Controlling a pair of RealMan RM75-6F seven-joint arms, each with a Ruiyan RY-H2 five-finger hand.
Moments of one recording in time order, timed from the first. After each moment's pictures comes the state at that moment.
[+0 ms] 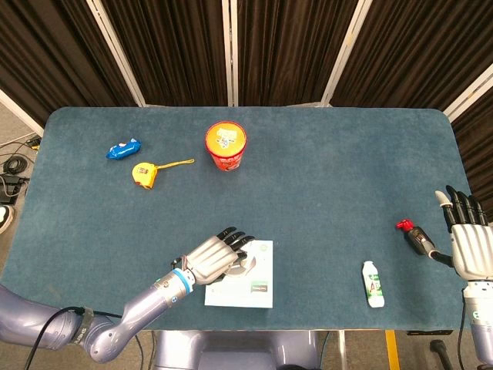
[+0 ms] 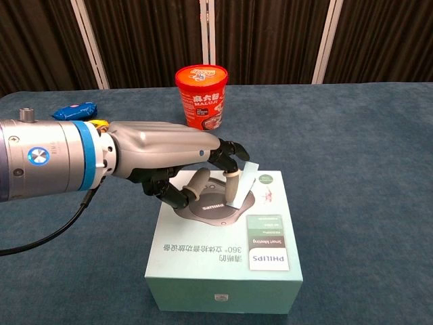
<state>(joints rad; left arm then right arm) -1.05 -1.45 -0.01 -1.96 0.87 0.93 0.61 0.19 -1.14 0.15 -1.48 -1.41 1.44 0.01</state>
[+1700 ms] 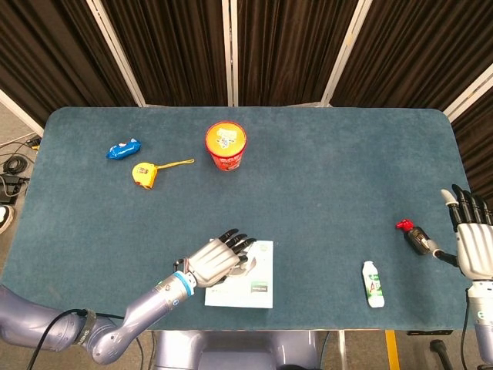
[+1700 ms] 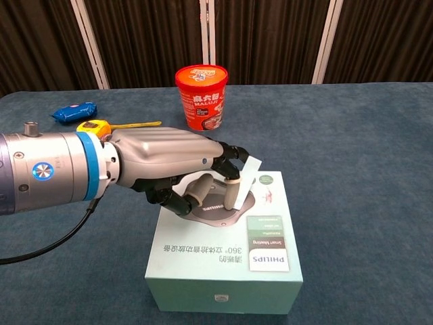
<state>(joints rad) -1.02 -1.49 0.00 -1.92 0.94 0.93 0.62 0.18 -1.13 0.16 -1.48 -1.40 1.43 0.03</state>
